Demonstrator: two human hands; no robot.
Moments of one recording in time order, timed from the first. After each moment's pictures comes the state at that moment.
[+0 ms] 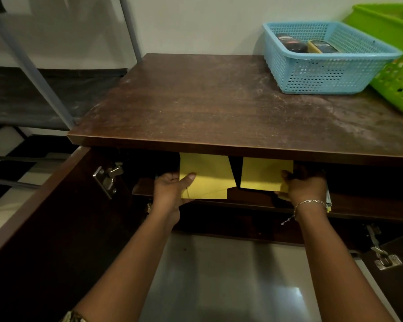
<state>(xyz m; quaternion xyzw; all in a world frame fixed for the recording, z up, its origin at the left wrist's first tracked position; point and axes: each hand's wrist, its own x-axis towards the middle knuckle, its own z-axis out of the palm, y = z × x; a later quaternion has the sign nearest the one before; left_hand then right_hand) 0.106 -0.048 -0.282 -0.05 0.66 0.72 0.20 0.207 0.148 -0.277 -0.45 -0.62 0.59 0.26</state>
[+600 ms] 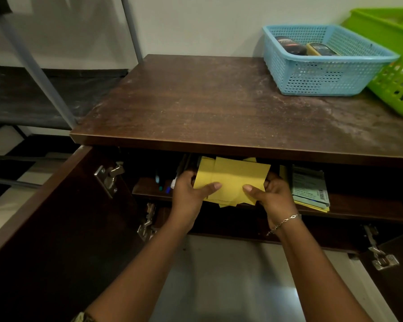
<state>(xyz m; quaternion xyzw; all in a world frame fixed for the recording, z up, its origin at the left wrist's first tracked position) 0.129 -0.033 -0.284 0.11 0.66 0.72 0.18 0.206 0.106 -0.289 -0.23 -0.62 0.73 0.19</state>
